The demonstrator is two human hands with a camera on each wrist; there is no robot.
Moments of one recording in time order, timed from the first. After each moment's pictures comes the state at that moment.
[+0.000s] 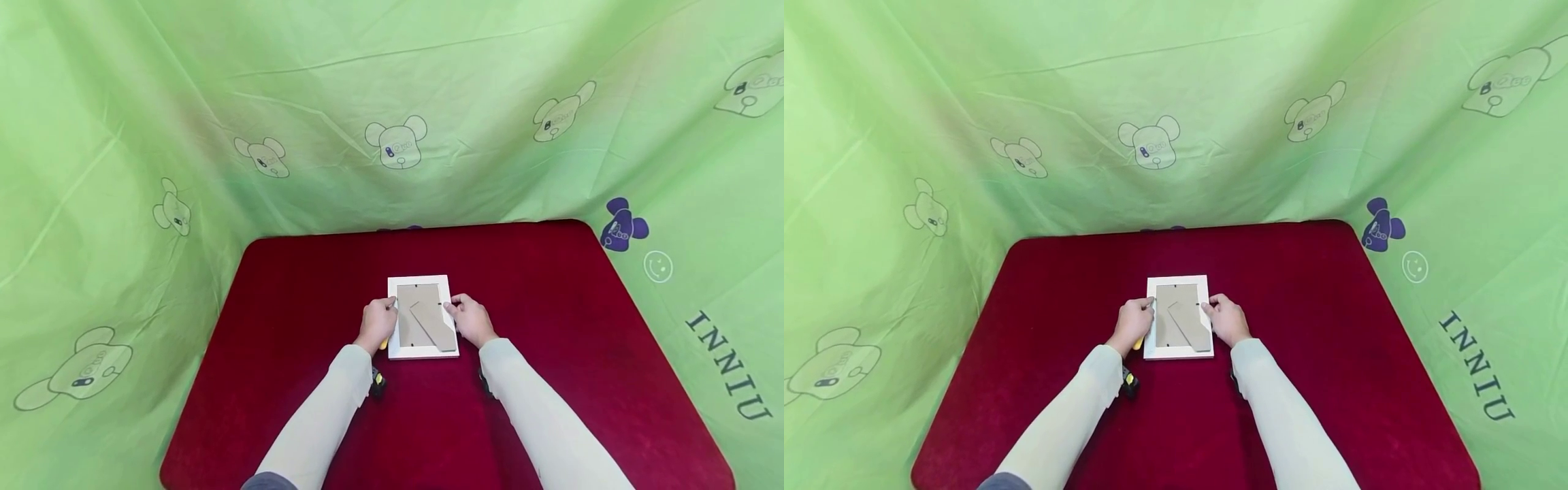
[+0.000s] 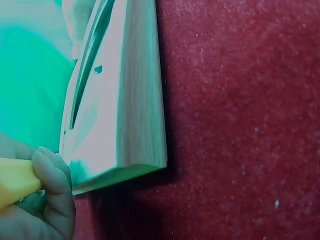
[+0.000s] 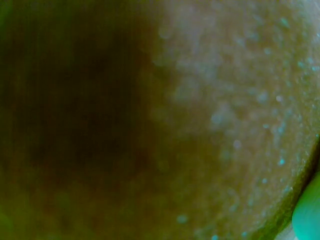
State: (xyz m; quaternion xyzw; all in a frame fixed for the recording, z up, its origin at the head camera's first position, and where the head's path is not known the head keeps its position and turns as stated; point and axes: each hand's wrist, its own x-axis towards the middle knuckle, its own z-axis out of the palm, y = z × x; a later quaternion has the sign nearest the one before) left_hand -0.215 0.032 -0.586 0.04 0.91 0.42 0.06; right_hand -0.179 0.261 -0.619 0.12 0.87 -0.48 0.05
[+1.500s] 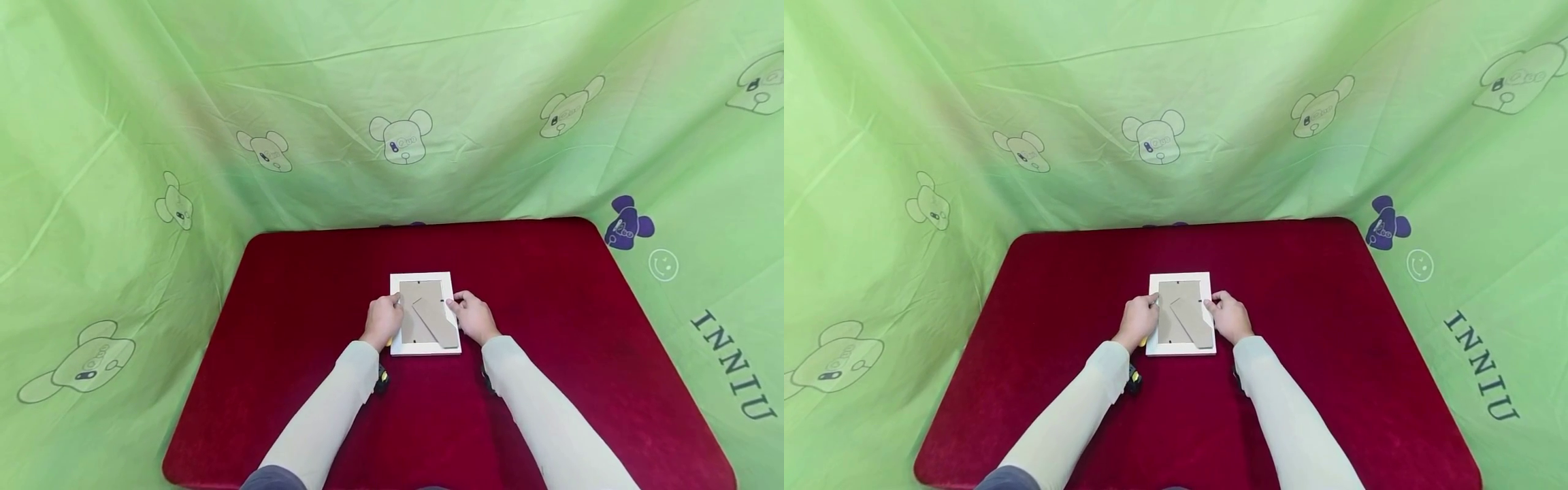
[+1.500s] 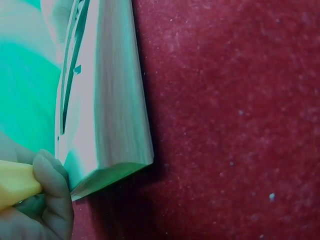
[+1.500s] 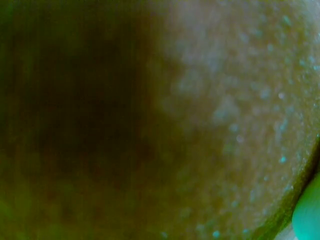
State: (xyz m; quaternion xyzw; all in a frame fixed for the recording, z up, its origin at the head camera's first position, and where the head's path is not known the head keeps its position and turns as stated) left_hand -0.212 0.039 -0.583 0.07 0.93 0.35 0.05; right_hand -0.178 0.259 -0.616 0.10 0.88 -0.46 0.03
